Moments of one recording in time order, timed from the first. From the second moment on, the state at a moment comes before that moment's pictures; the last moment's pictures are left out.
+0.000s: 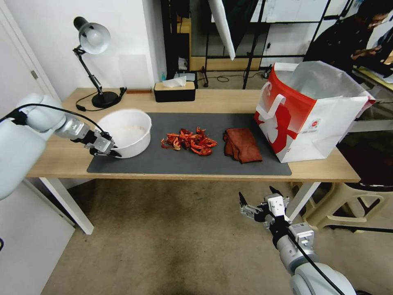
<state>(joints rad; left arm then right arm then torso) 0.25 -0.63 0.08 -1.34 0.17 -0.34 1.41 -1.69 1.41 0.49 2.31 -0.01 -0.39 -0.07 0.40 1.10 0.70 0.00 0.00</state>
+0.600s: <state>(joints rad) 0.52 -0.44 -0.12 -1.63 0.08 -0.39 1.36 -1.68 1.41 0.48 2.30 -0.01 -0.39 -0.07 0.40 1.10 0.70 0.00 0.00</state>
